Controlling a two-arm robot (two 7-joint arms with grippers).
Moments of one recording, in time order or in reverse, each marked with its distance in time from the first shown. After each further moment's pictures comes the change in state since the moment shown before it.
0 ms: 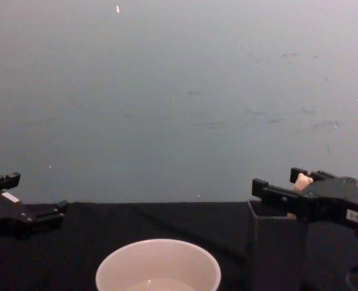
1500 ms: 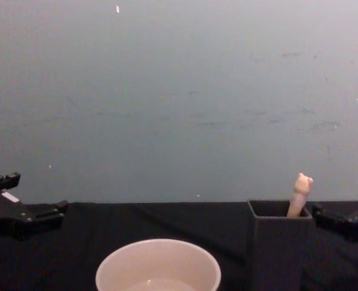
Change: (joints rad) left arm 0.000 0.000 0.000 0.000 0.000 0.000 0.000; right arm 0.045 -0.090 0.099 0.227 -0.194 -0.083 -0.222
